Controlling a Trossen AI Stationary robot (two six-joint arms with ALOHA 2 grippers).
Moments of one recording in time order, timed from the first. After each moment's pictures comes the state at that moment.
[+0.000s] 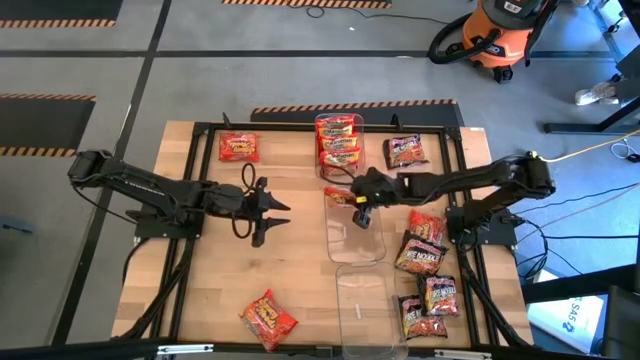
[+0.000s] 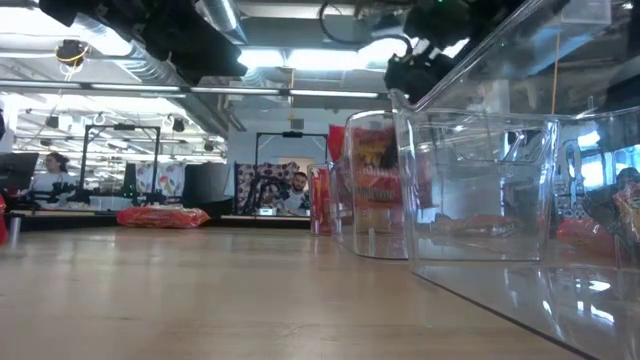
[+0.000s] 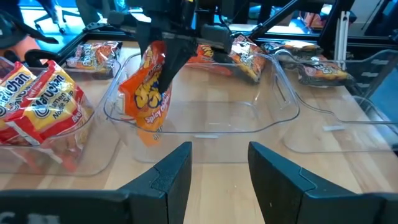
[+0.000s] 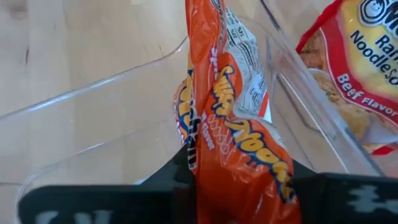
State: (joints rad) left arm -0.17 1.01 0.57 0.08 -0.21 -0.13; right arm -0.07 1.48 0.81 -0.11 0.13 0.20
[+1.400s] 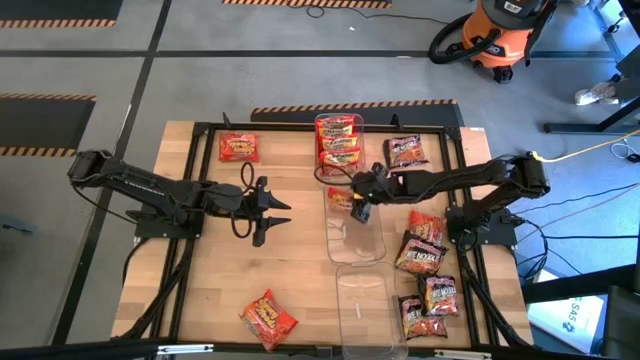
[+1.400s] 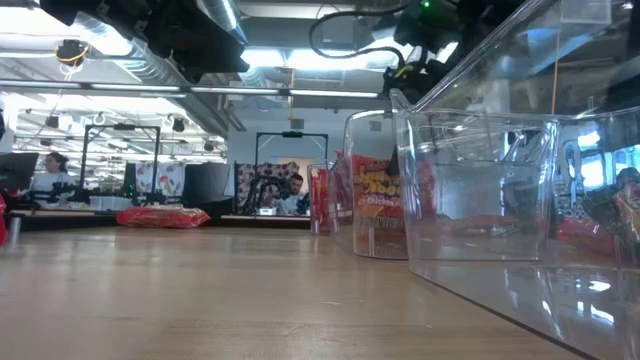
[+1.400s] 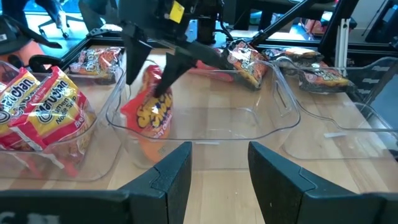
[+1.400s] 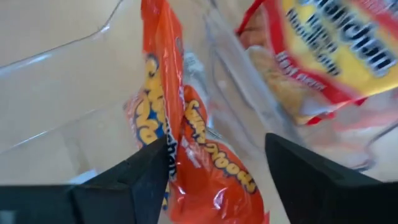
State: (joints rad) left arm -0.17 1.01 0.57 0.10 -0.22 -0.13; right arm -0.07 1.52 0.90 -0.32 0.30 0.24
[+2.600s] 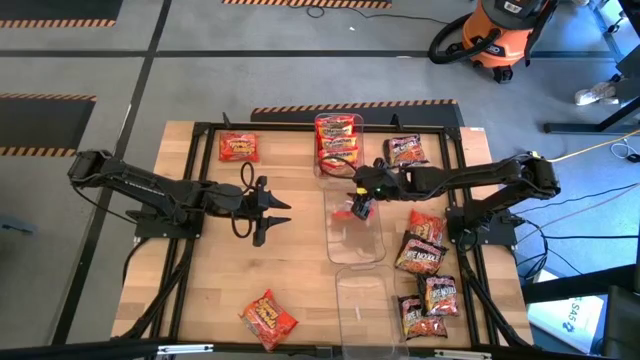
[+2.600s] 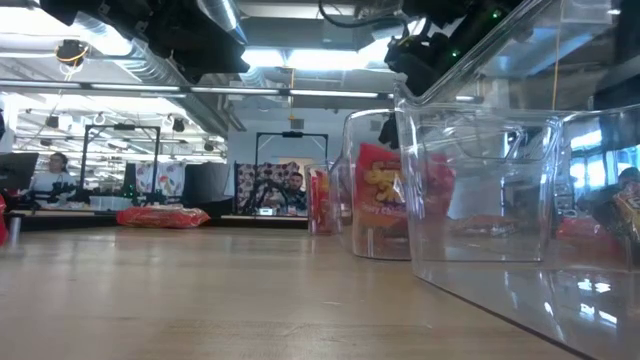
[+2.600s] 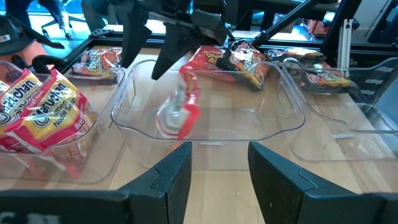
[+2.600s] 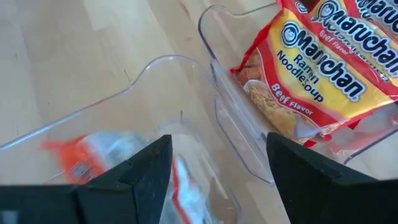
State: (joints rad) left arm -0.17 1.01 0.57 0.10 -0.23 -0.13; right arm -0.07 1.43 0.92 -0.30 0.28 0.26
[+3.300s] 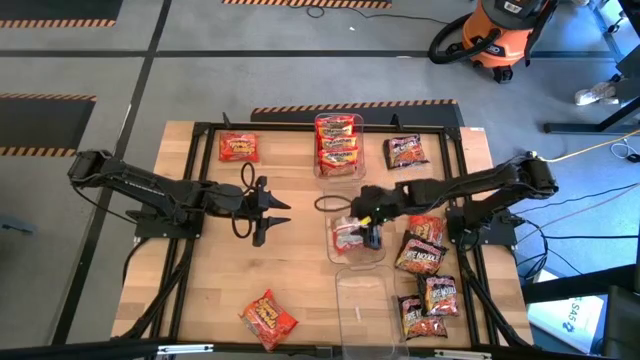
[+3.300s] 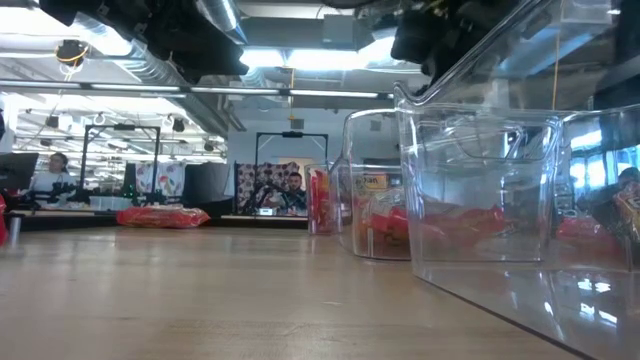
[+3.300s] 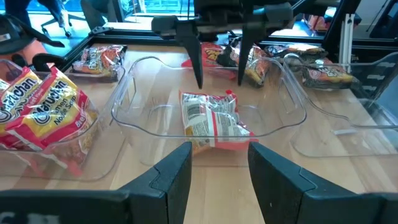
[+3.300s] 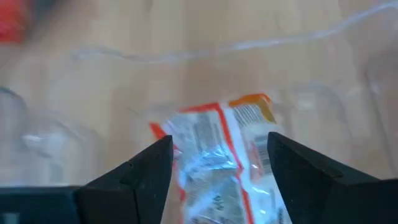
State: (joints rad) left arm -0.17 1.02 0.57 0.09 -0.23 -0.12; right arm 0.07 1.47 0.93 -0.33 -0.07 0.14
